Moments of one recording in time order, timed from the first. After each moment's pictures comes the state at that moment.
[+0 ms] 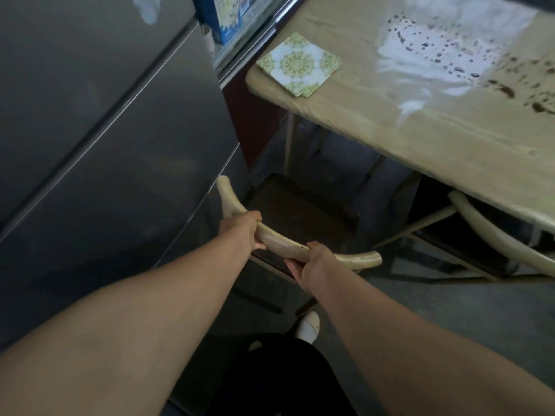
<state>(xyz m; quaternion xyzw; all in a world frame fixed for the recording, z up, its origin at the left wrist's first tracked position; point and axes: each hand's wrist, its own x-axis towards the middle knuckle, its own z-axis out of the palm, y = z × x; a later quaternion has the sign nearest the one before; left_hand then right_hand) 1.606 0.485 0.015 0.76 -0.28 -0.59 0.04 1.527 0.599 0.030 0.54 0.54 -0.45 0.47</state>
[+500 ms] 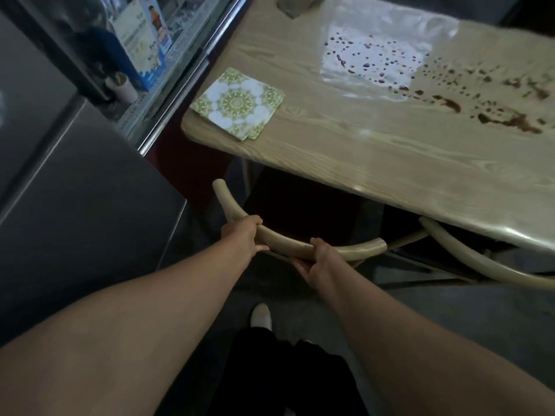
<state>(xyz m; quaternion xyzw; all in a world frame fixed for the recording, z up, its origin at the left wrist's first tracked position) 1.453 0.415 -0.020 0.70 -0.30 -0.65 0.00 1.394 0.550 -0.017 0.50 0.53 -0.55 0.41</state>
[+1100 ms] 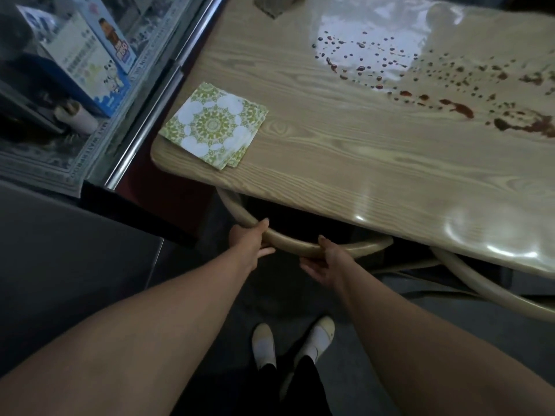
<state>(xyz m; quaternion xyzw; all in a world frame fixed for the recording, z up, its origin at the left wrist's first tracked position) 1.368 0.391 -0.066 0.65 -0.36 -0.67 0.03 1.295 0.527 -0.077 0.41 0.58 -0.54 0.45</state>
